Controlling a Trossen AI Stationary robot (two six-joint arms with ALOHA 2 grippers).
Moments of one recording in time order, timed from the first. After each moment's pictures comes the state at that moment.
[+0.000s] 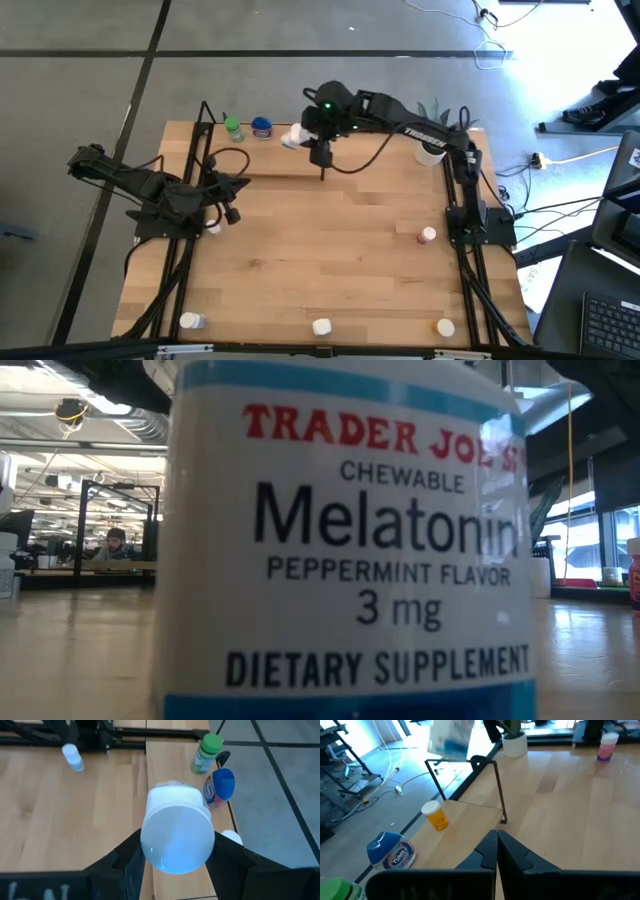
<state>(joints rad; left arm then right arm) -0.38 0.63 0.65 -0.43 -0.94 -0.13 -0.30 2.03 2.22 -0.92 -0.10 -0.24</state>
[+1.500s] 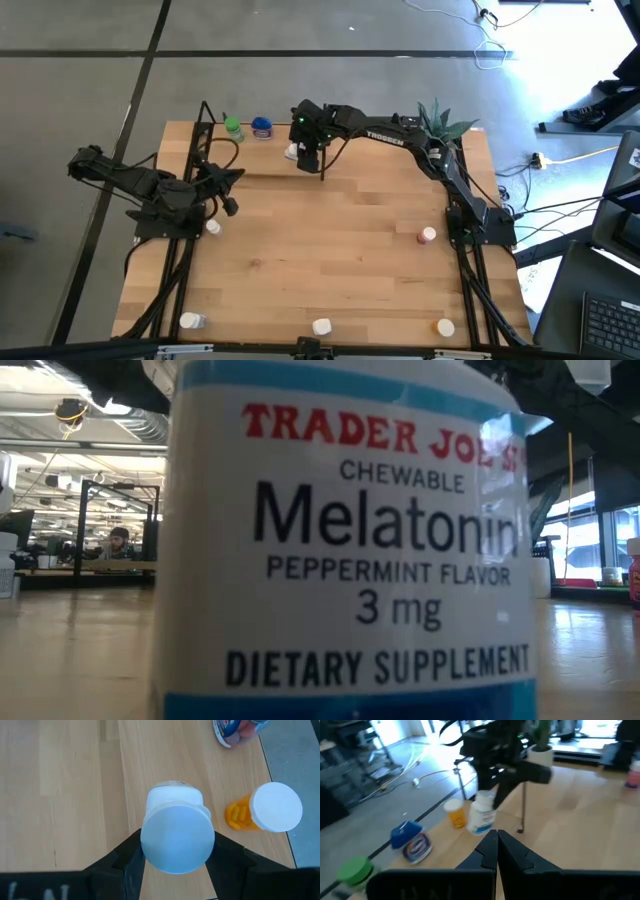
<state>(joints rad) -0.36 0.59 0.65 -0.46 -1.05 -0.24 -0.37 2.30 2.22 -0.89 -0.10 -0.21</state>
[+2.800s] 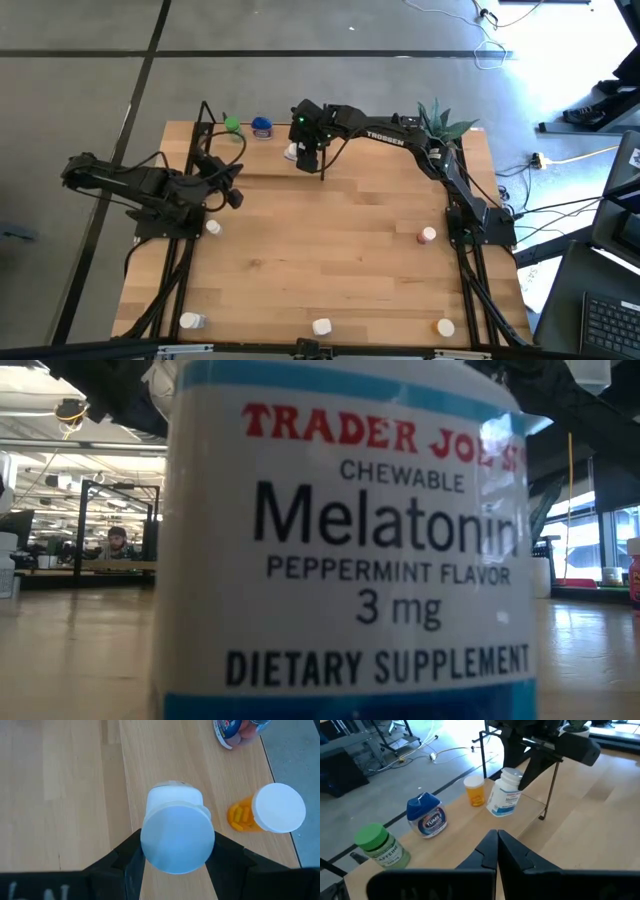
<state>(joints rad) -0.22 0.62 0.65 -0.56 -0.98 -0.38 -0.37 2.30 2.22 -0.89 -0.11 -0.19</state>
